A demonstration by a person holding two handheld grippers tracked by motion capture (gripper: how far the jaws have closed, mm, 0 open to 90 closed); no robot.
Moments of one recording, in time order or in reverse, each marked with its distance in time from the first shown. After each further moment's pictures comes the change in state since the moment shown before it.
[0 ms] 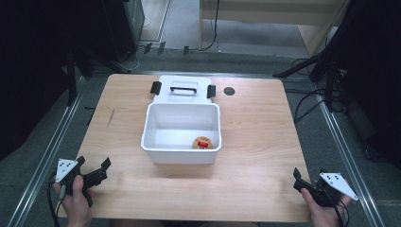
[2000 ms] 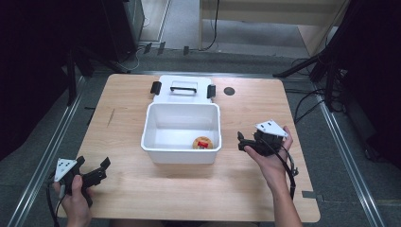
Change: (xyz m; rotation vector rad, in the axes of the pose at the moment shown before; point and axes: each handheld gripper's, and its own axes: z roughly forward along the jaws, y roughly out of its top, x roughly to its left) left arm 0.003 0.000 0.001 0.001 -0.007 -0.018; right arm 0.152 0.105 0.078 0.022 0.206 -0.212
